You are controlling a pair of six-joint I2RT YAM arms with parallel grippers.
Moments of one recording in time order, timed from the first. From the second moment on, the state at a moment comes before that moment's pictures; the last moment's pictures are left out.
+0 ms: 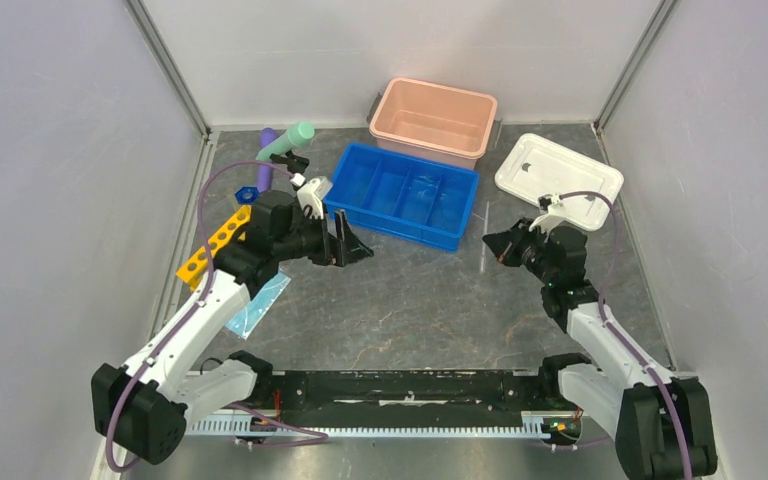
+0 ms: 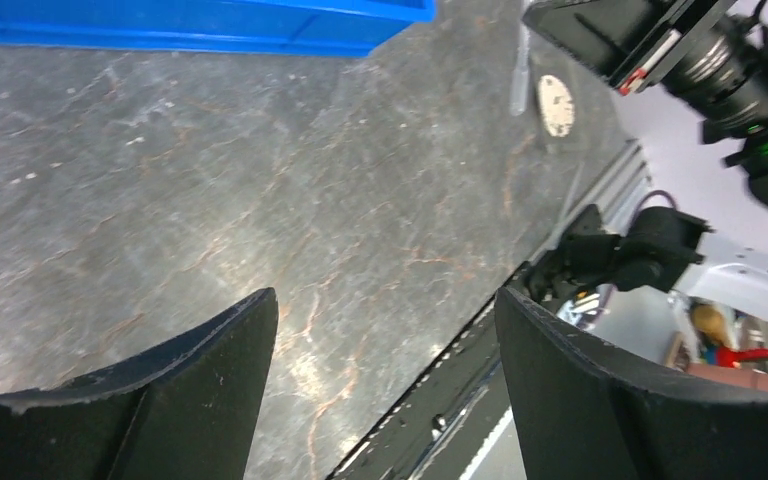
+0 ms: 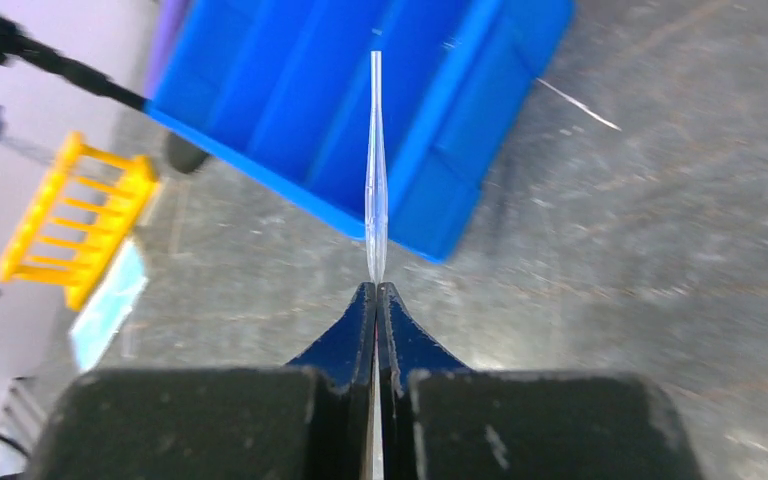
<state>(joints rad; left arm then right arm) -0.42 1.02 0.85 -0.41 0.48 -0.43 0.13 0.97 0.41 0.19 -0.32 0.50</state>
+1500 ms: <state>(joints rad) -0.42 0.88 0.88 -0.48 0.24 -0.33 0.47 1.93 1.07 0.48 0.09 0.85</state>
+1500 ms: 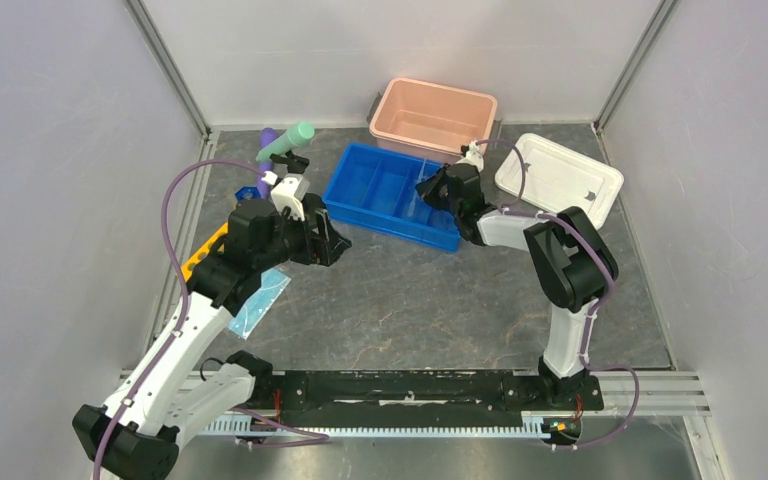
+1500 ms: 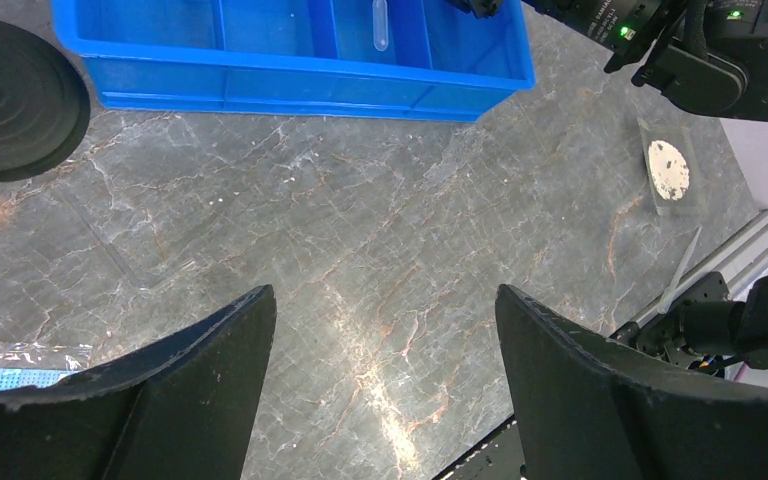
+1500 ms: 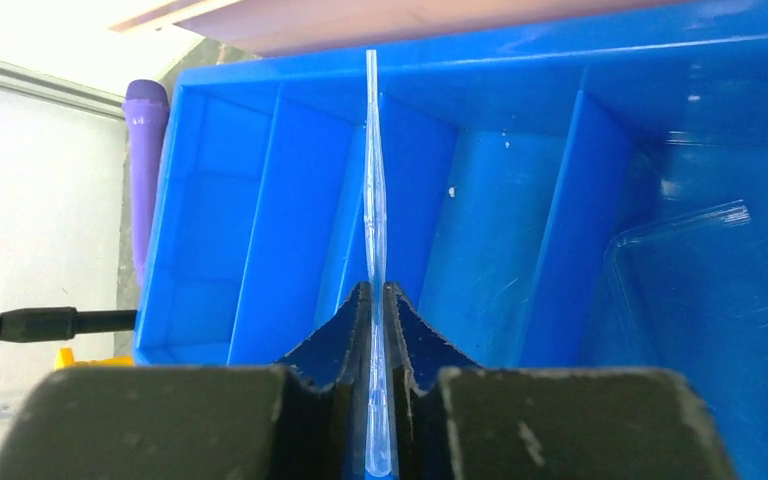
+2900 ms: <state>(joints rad) -0.42 1.02 0.73 -0.73 -0.38 -0.77 0.48 1.04 0.59 0.19 0.02 0.34</state>
